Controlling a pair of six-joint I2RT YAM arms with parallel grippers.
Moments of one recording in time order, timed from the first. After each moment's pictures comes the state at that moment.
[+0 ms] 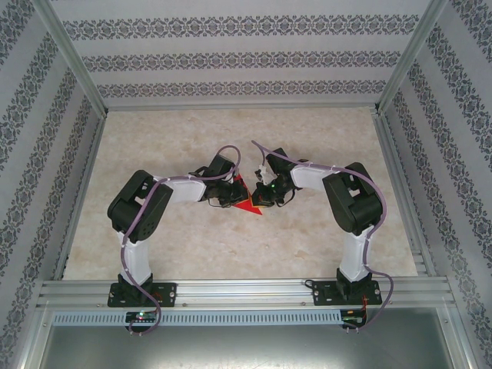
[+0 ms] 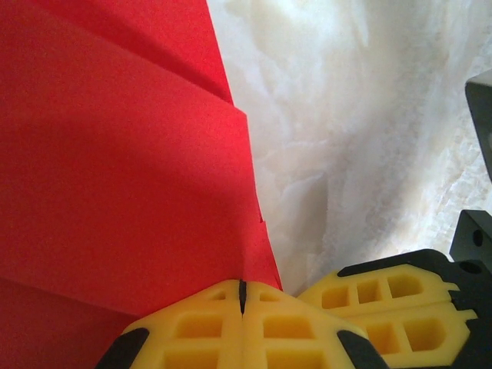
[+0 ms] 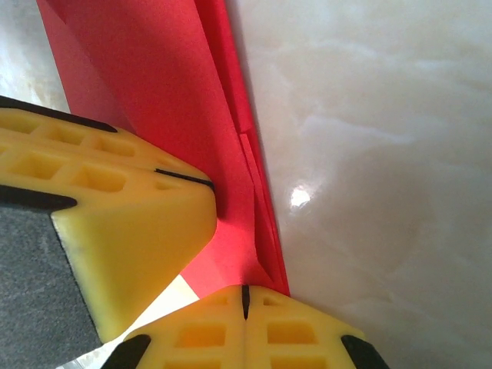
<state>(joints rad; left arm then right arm) -0.54 1.94 1.06 -0.07 0.45 -0.86 0.46 1.96 1.14 -0.48 -0.63 0.39</state>
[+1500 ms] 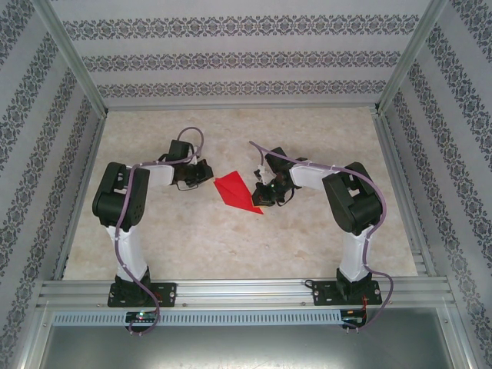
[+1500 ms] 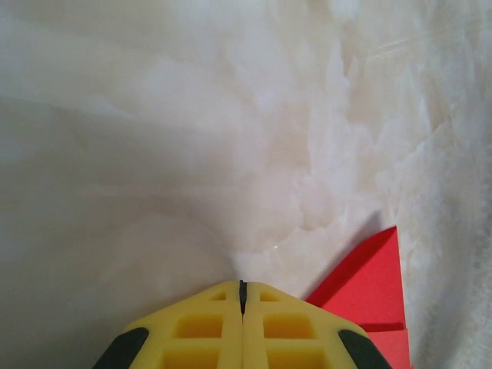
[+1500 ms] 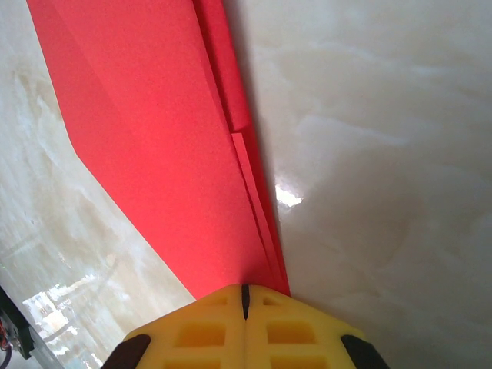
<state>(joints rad) -0.17 1.97 1.07 -0.04 0.48 -0.58 0.47 1.96 1.16 -0.53 -0.59 0.34</state>
